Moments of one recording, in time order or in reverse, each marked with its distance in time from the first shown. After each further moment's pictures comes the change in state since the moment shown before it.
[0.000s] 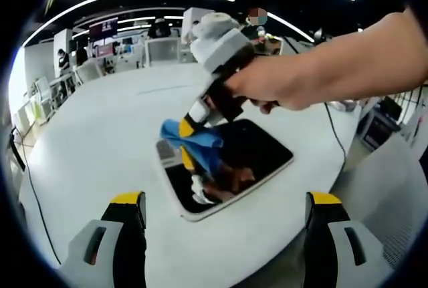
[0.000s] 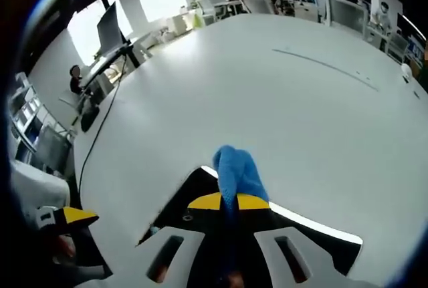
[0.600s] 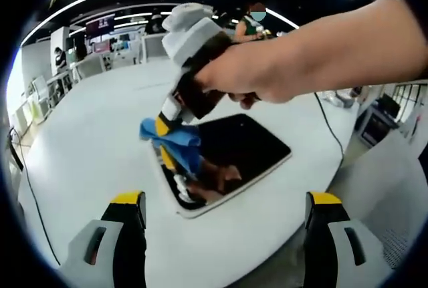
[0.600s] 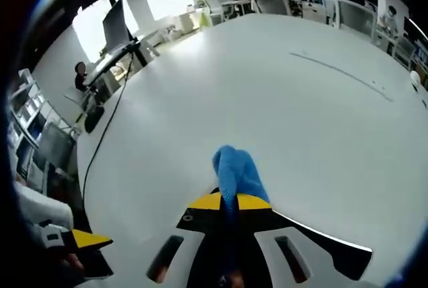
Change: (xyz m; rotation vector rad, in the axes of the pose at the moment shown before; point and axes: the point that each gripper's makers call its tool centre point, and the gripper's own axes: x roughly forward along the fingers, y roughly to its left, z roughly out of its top) left arm 0.002 -0.003 -0.006 0.004 0.032 -0.015; right arm 0.012 0.021 0.013 -0.028 0.004 0.030
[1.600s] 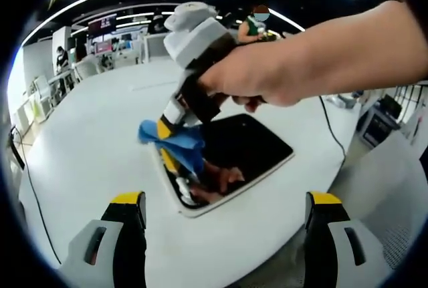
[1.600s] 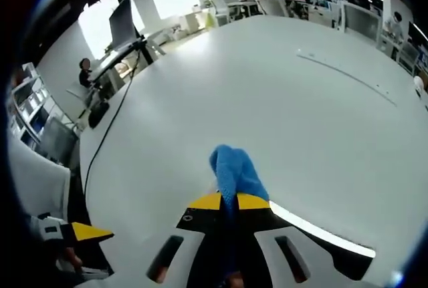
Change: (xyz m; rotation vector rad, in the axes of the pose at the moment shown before) left arm -0.002 0.001 0.001 -0.004 0.000 0.012; right arm -0.008 0.012 -0.007 -0.025 -0.009 0.017
